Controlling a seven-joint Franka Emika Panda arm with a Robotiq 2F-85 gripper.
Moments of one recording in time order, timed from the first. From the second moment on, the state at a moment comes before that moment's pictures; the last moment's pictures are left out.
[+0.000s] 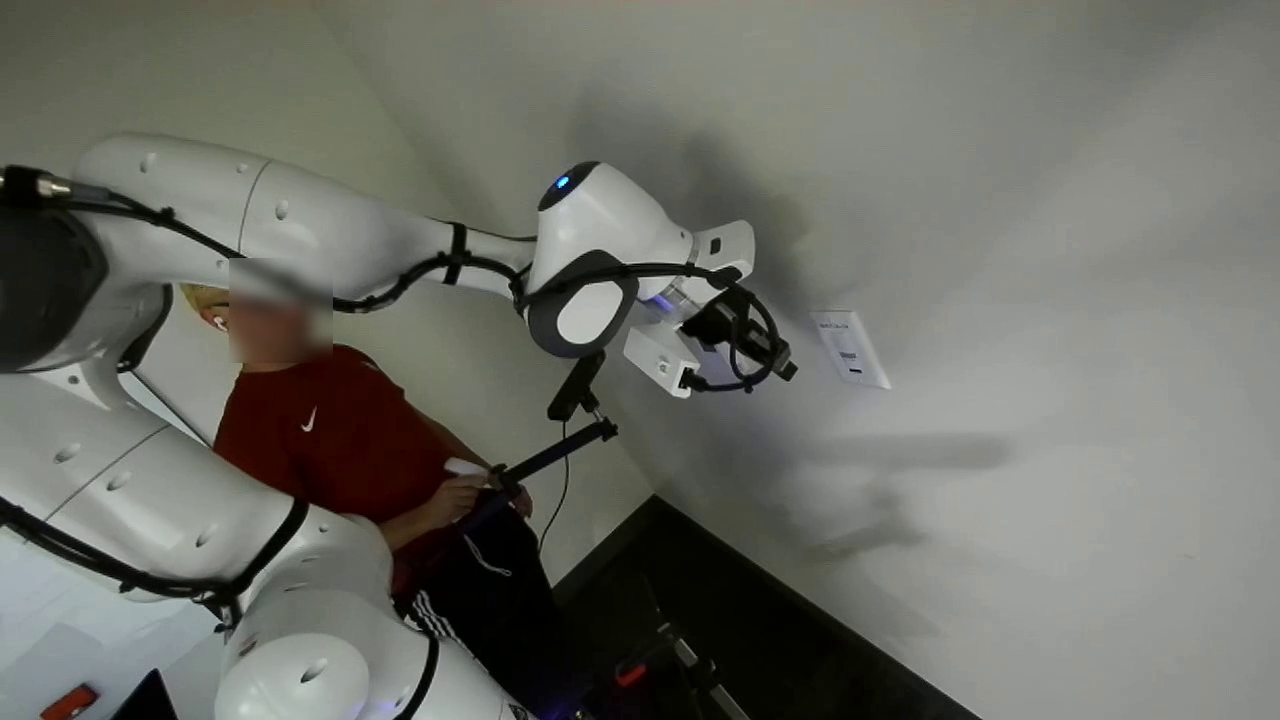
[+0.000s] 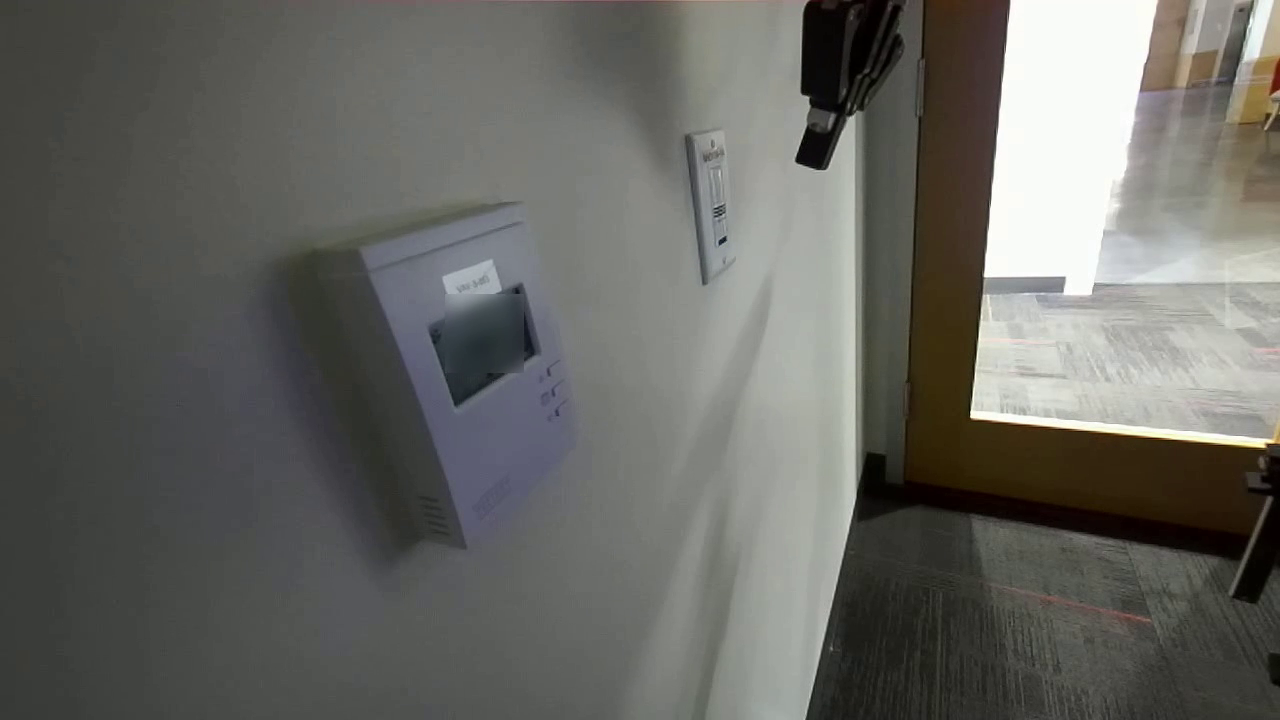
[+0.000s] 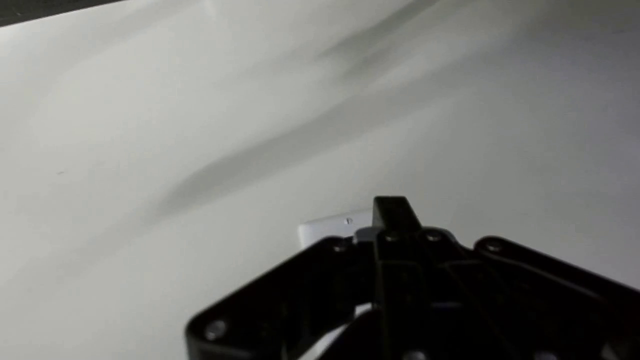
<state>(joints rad) 0.16 -0.17 0.00 -2.59 0.30 2.79 -0.15</state>
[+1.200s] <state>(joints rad) 0.18 0.09 -0.01 -2.47 0.50 2.96 -0.28</state>
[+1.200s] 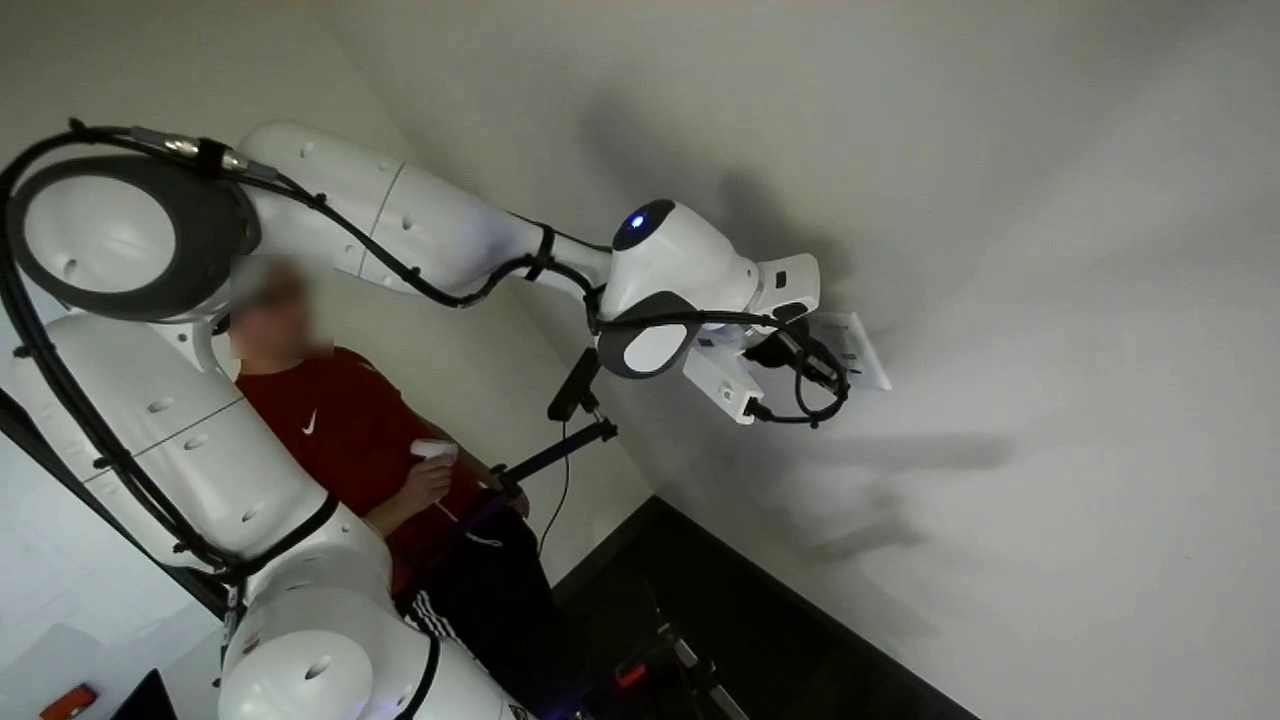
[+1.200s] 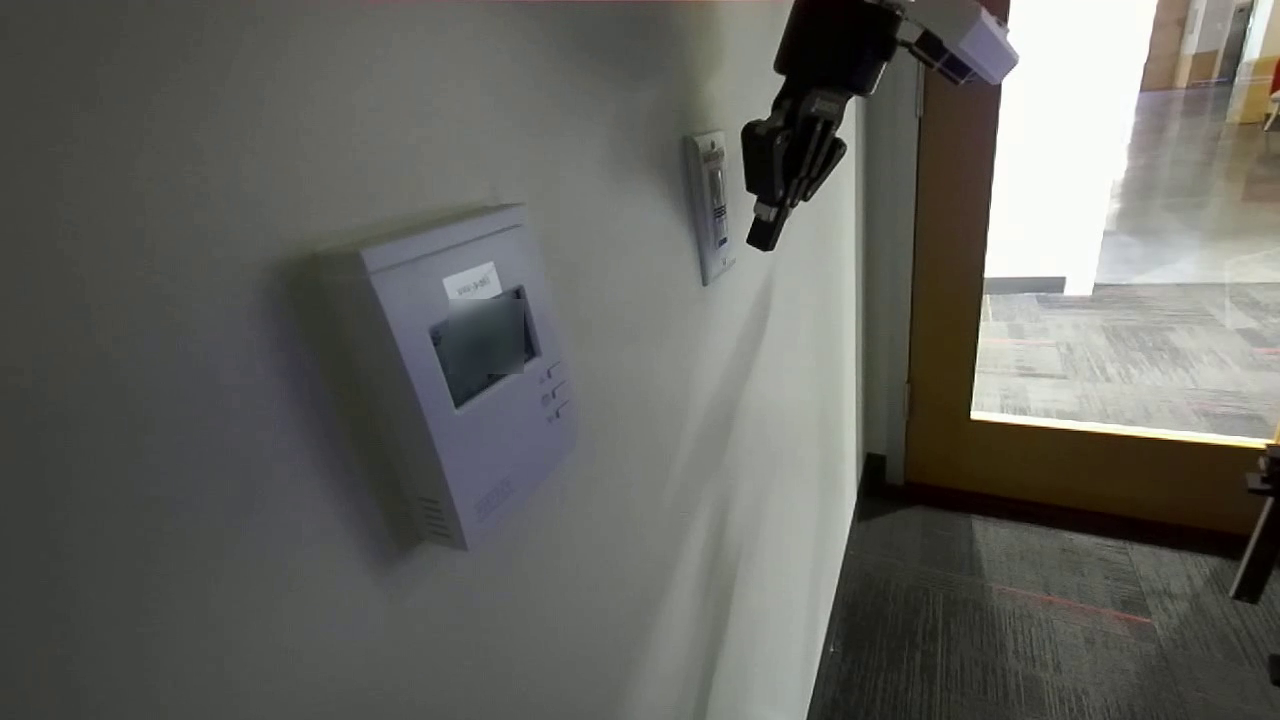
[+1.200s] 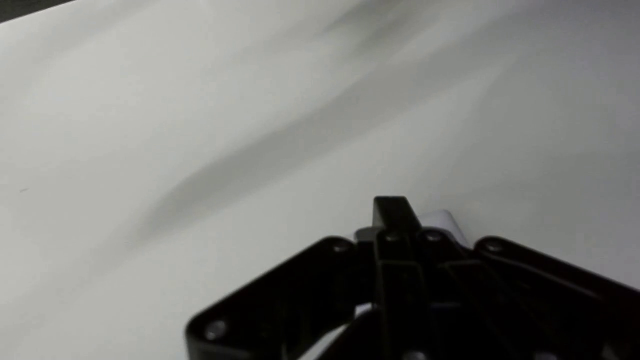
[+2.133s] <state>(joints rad) 0.20 0.09 -0.01 -2.44 0.45 2.96 -0.23</state>
